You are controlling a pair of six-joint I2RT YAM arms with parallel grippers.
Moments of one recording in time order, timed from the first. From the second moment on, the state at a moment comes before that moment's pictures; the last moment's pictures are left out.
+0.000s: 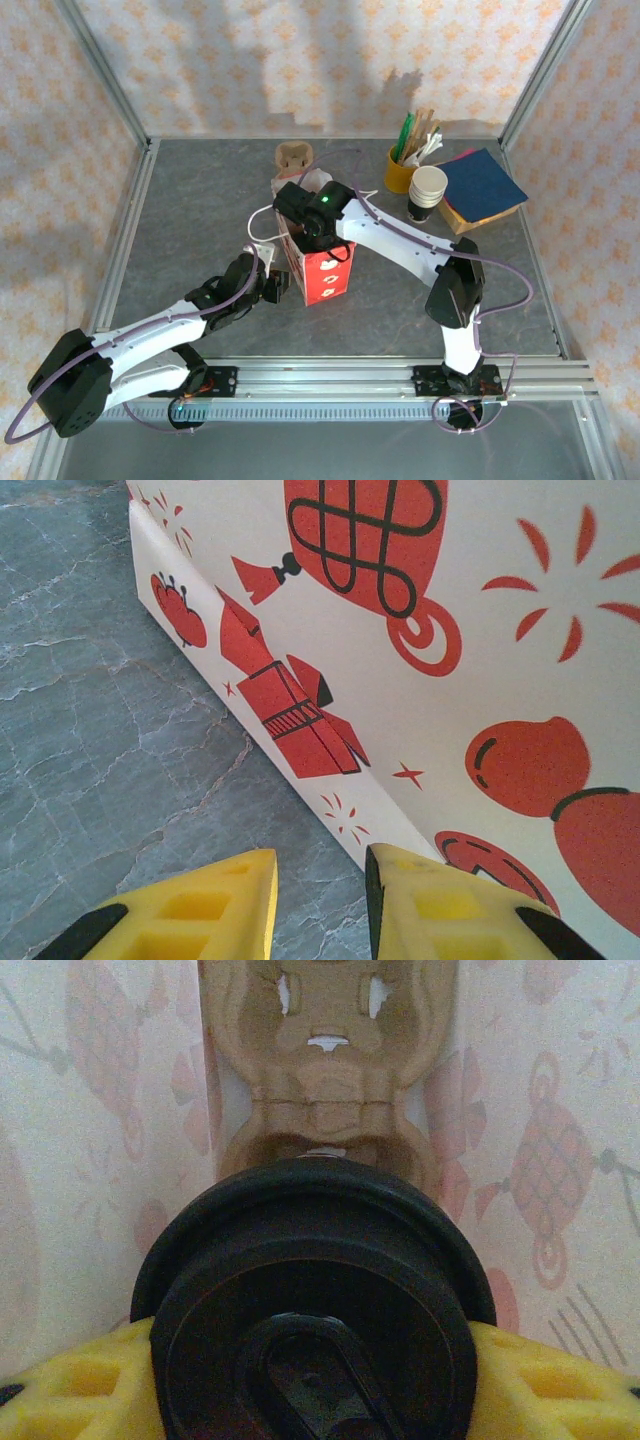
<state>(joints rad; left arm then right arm) -0.67 1.04 0.41 -0.04 -0.11 -0.45 0.95 1.93 1.89 -1.36 0.10 0.56</state>
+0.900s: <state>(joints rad) -0.67 1.04 0.41 -0.04 -0.11 -0.45 0.95 1.93 1.88 -1.35 0.09 0.56</state>
